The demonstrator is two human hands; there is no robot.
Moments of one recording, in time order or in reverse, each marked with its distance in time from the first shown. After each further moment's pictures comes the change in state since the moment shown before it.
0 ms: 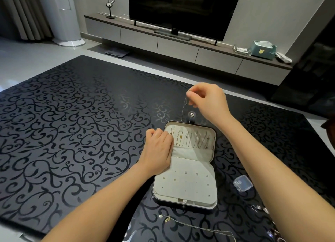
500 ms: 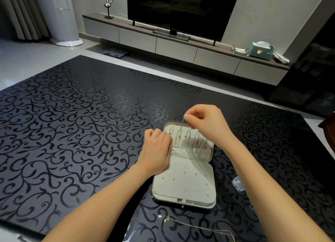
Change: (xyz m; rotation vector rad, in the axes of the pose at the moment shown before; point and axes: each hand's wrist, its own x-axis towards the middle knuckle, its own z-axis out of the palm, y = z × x) left_hand -0.001 0.000 0.000 0.009 0.002 0.001; right_hand -0.041 0.012 0.002 0.084 -0.168 0.102
